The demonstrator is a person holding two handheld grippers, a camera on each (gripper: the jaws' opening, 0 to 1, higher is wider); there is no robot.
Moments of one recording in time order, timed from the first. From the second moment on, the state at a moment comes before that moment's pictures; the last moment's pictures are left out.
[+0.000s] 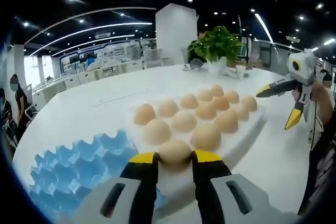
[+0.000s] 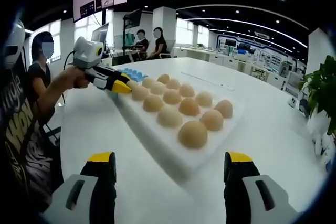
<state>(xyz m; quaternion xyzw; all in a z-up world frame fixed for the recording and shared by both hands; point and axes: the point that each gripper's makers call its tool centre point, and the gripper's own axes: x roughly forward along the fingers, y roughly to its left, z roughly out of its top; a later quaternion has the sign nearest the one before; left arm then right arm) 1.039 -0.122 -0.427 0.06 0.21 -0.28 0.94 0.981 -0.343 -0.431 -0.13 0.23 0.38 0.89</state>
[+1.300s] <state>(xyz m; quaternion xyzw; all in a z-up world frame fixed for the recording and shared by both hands) 1.038 -0.145 -0.427 0.07 0.18 -0.29 0.94 0.979 -0.340 -0.431 -0.14 0.23 0.39 0.88</state>
